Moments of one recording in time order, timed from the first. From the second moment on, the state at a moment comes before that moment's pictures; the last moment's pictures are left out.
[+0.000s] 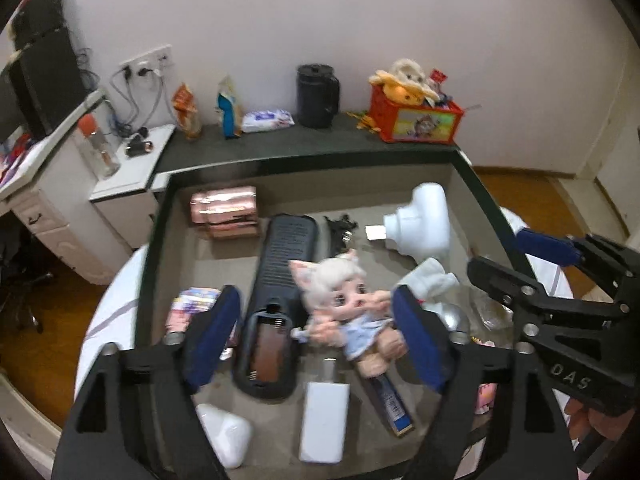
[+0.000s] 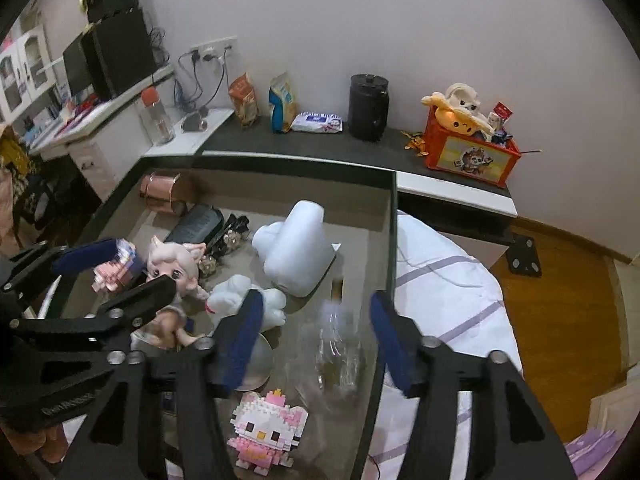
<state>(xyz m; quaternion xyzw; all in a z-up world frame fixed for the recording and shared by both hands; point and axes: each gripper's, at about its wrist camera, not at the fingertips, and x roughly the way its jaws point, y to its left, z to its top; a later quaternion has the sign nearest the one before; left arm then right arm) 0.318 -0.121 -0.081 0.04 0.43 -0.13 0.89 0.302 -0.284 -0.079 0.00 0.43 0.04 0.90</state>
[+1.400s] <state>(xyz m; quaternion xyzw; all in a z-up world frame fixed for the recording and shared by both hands) 0.010 -0.013 0.032 0.03 0.31 -0.05 0.95 -0.003 -0.247 0.060 0.06 0.29 0.05 0.95</state>
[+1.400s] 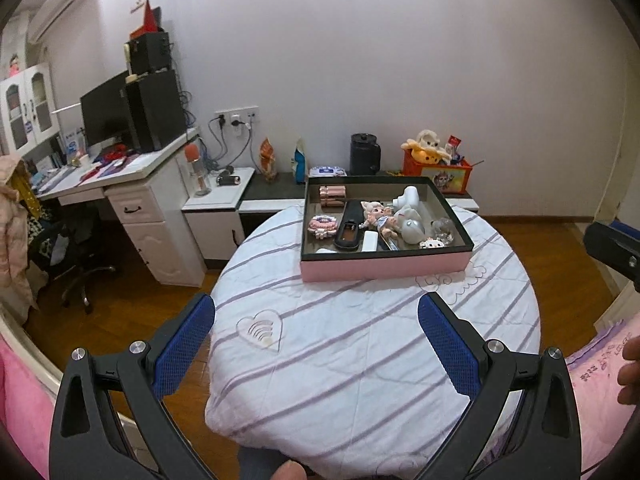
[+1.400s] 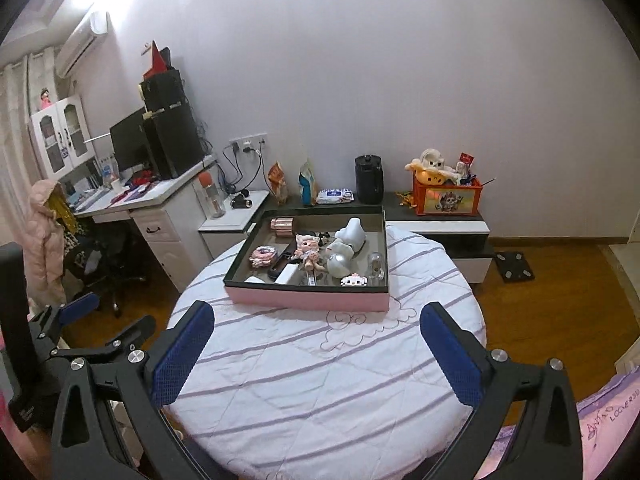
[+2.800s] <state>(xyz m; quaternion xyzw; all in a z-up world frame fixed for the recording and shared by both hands) -0.065 0.020 0.050 0.00 0.29 0.01 0.96 -0.070 -0.230 0.041 0.04 0.29 0.04 0.96</state>
